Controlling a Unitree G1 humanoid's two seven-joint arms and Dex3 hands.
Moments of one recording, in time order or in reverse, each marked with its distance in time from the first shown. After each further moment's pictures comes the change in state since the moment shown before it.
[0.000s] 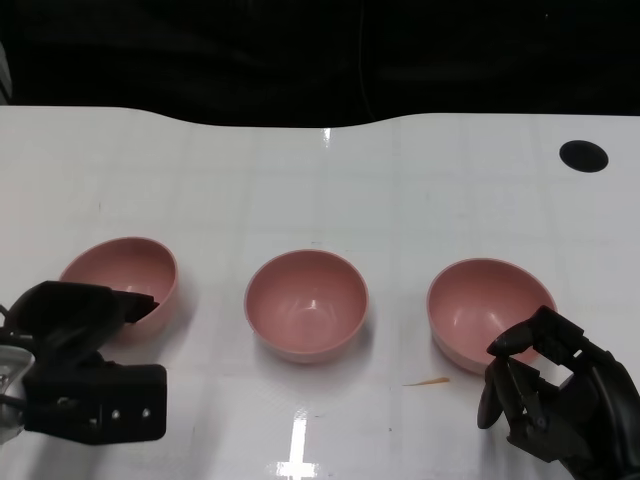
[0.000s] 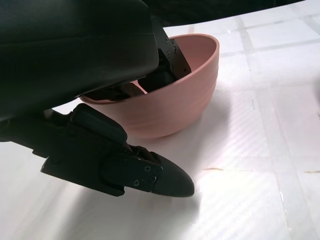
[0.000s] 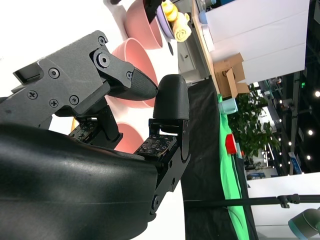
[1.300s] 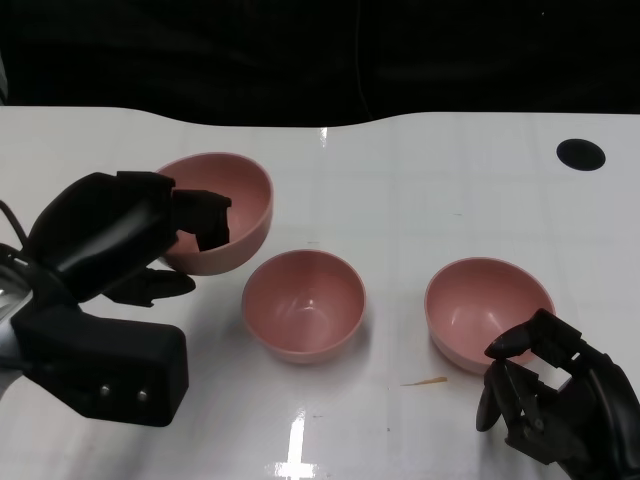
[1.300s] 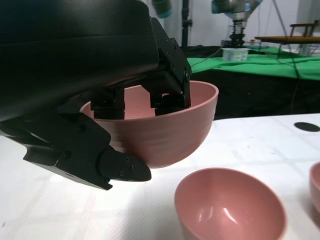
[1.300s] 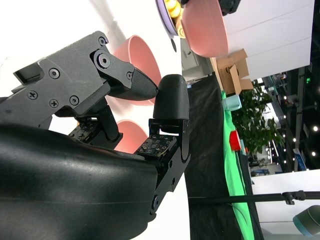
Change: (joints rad) left arm 0.133 0.104 0.153 -0.793 -0.225 0.018 -0.257; right arm 0.005 0.003 0.004 0.000 -0.011 0.007 -0.014
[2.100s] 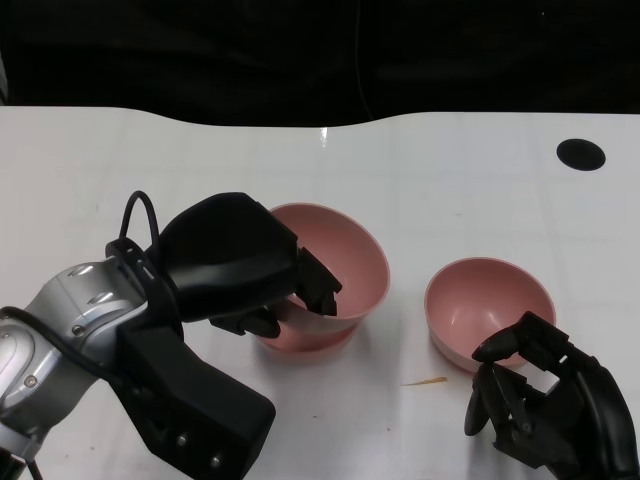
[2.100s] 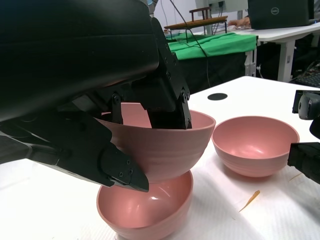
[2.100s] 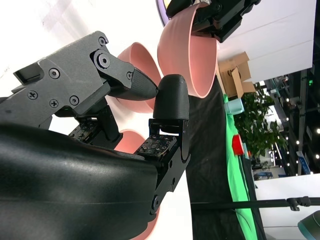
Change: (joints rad) left arm -0.096 -0.096 -0.151 -0.091 0.108 -0.107 -0.143; right arm 0.017 0.010 0.032 -0.026 -0.011 0.014 -0.023
